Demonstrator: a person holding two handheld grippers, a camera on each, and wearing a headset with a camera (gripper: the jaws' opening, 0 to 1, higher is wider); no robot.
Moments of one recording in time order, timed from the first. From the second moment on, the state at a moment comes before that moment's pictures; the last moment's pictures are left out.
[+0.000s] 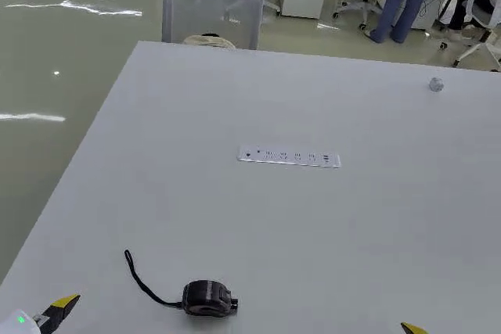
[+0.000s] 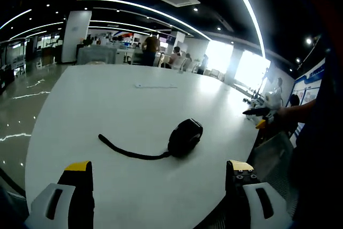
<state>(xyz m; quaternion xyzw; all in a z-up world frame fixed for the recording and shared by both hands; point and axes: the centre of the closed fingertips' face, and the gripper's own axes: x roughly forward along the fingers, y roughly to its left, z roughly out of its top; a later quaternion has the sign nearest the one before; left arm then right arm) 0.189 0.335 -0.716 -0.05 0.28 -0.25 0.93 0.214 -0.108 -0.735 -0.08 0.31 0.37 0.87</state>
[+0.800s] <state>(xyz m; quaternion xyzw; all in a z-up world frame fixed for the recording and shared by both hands) 0.172 0.353 -0.705 -0.05 0.28 -0.22 0.93 0.202 -0.144 -0.730 -0.09 0.32 0.34 0.88</state>
